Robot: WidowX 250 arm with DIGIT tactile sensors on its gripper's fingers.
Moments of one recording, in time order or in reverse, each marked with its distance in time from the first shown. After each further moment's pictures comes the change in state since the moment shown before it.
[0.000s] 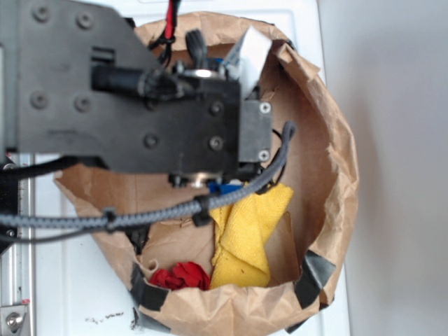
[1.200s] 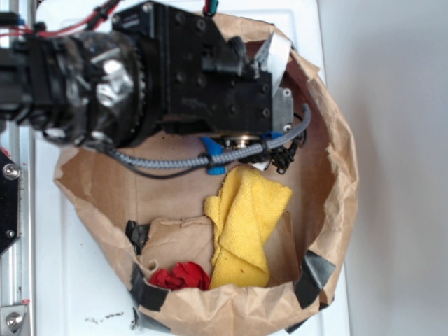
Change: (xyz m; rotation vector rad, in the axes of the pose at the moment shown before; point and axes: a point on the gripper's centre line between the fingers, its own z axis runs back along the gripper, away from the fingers) arm 0.018 -0.008 -0.071 -0.003 0.024 0.051
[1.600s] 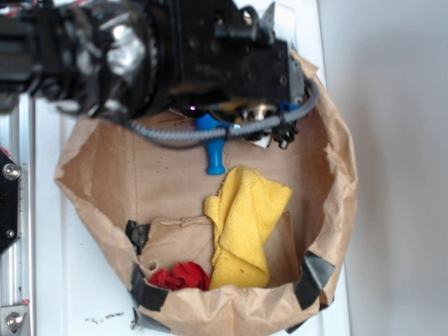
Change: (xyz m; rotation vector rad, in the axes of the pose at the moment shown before) arm 0.016 0.014 -0.003 0.065 0.031 0.152
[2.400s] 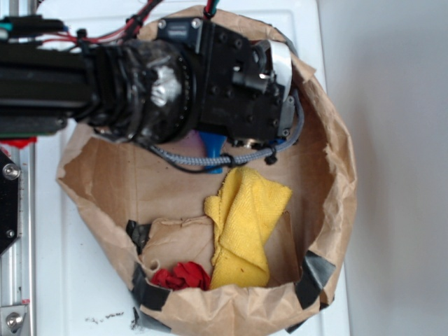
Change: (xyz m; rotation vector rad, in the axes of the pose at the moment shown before) arm -0.013 -0.007 -0.028 0.048 -0.128 -0.027
